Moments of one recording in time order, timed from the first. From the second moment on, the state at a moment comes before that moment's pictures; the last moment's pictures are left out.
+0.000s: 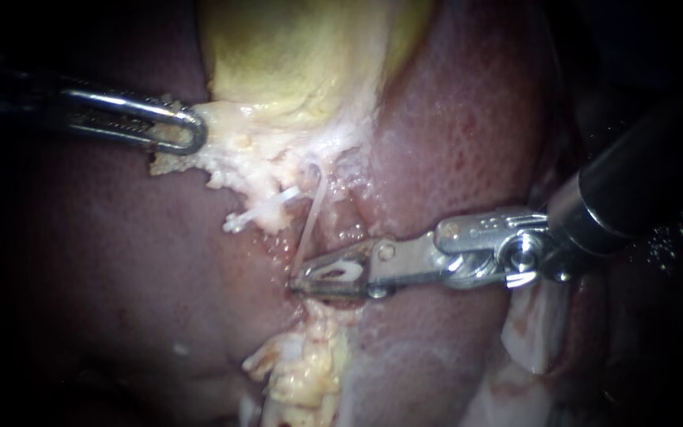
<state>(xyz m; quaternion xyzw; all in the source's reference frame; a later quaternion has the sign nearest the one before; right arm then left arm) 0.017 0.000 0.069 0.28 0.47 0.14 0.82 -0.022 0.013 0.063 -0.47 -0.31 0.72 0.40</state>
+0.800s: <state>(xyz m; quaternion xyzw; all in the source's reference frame) 0.015 0.000 0.070 0.28 0.51 0.15 0.80 -0.022 0.013 0.063 -0.47 -0.31 0.72 0.40</state>
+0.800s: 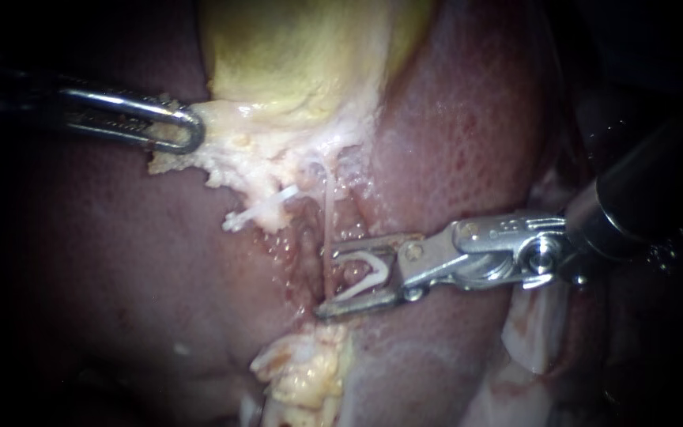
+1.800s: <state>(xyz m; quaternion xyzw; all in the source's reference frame) 0.017 -0.002 0.073 0.36 0.56 0.18 0.72 -0.022 0.013 0.063 -0.47 -0.31 0.72 0.40</state>
